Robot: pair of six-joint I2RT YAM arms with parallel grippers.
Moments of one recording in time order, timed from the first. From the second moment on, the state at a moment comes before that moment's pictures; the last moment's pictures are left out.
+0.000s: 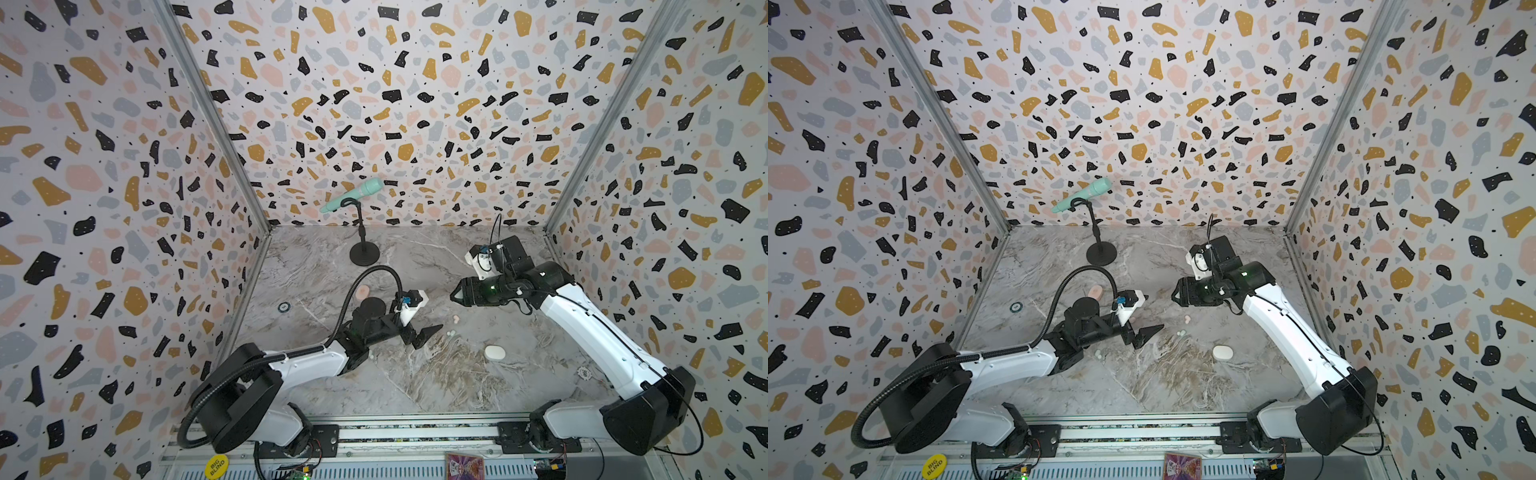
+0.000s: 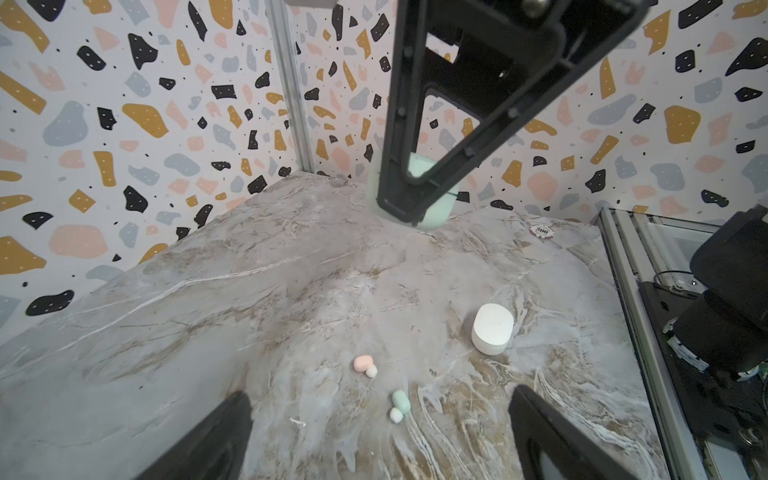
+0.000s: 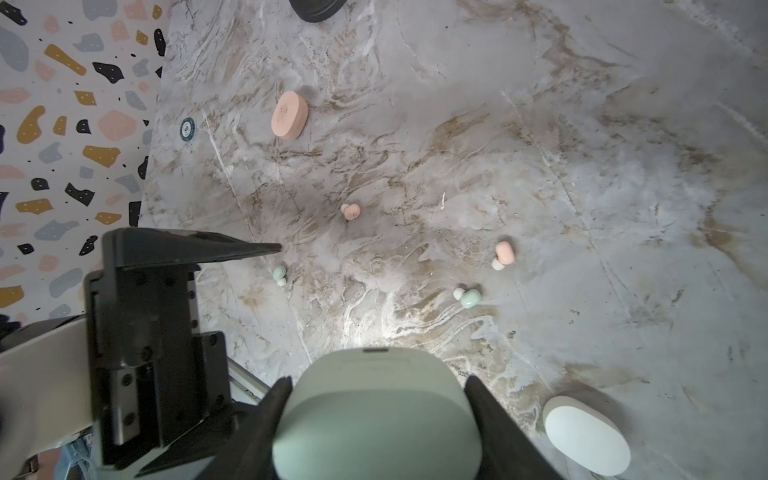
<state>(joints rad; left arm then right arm) -0.78 1.44 0.60 0.67 0.38 0.11 0.50 1.34 1.34 -0.97 -0.33 0.36</state>
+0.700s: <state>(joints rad) -0.80 1.49 0.66 0.74 0.47 0.12 0.68 1.40 1.41 -0.97 -0.27 0.46</state>
